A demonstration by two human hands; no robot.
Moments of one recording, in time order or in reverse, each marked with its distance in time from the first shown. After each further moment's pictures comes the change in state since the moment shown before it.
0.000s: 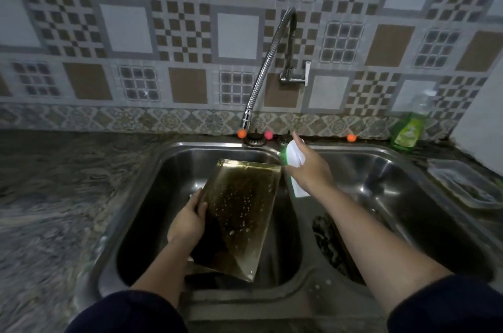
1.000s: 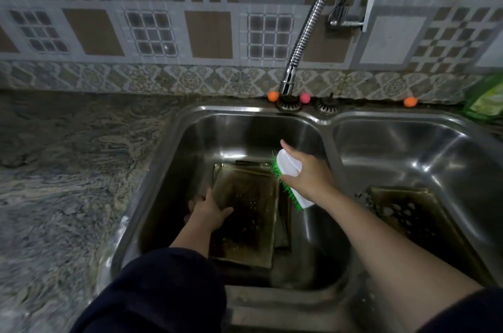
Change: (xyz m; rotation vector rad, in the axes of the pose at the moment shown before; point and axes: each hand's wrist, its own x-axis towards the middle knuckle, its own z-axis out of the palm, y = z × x) left_hand 0.039 -0.046 0.013 0.351 -0.322 -0.359; right_hand 0.015 0.024 0.107 -0.094 -0.296 -0.056
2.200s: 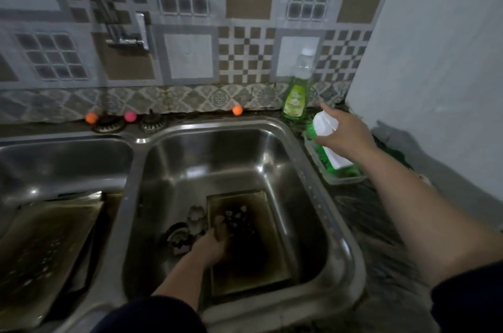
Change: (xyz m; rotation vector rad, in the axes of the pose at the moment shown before) left_hand -0.111 0.293 0.252 0.037 -0.282 0.366; right_hand -0.072 0.283 -0.371 -0.159 0.358 0.264
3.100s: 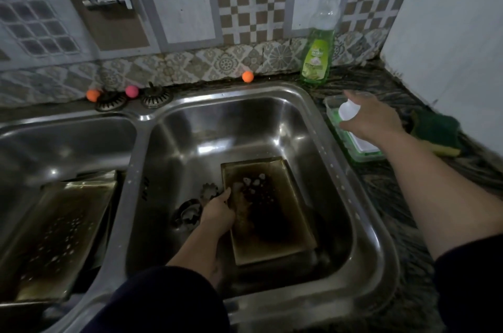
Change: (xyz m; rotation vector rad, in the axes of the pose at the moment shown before) left_hand 0.039 0.010 -0.004 -0.040 0.173 -0.108; right_hand 0.040 0.054 0.047 -0.117 -0.123 0.172
